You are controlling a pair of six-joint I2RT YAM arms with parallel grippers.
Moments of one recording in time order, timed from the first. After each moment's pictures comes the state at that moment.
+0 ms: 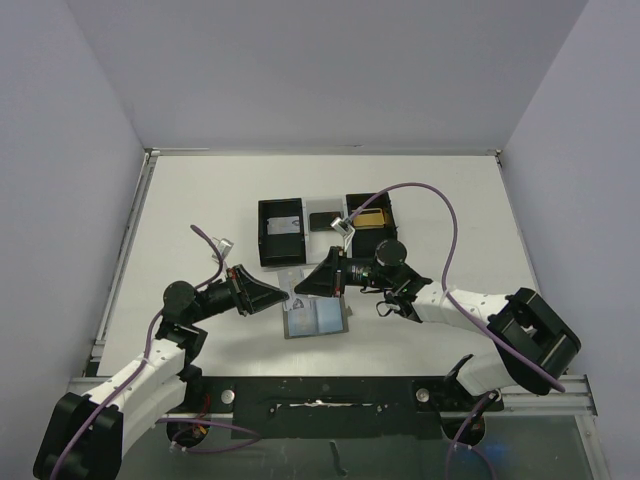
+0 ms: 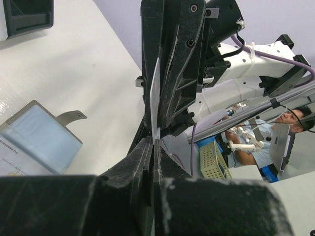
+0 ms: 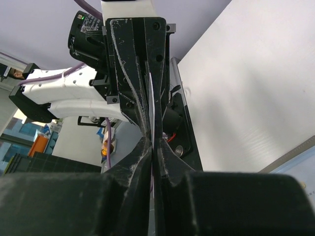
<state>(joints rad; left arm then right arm) -0.35 0.84 0.14 0.86 0.84 -1.14 0.75 1.40 0.60 0.79 -0.74 0.95</state>
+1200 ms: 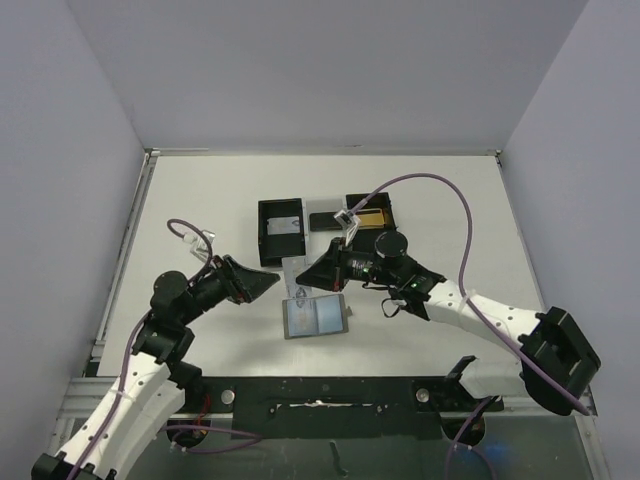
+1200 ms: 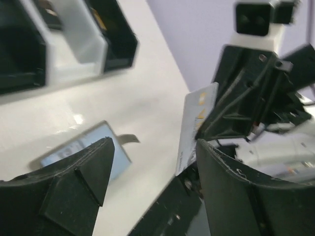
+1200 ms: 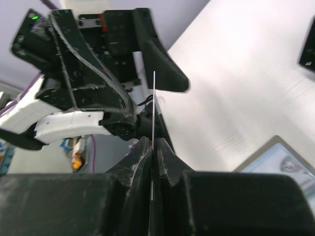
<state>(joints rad) -0.35 0.59 0.31 0.24 0.58 -0.93 0.77 1.29 0.70 0.48 -0.62 0.80</state>
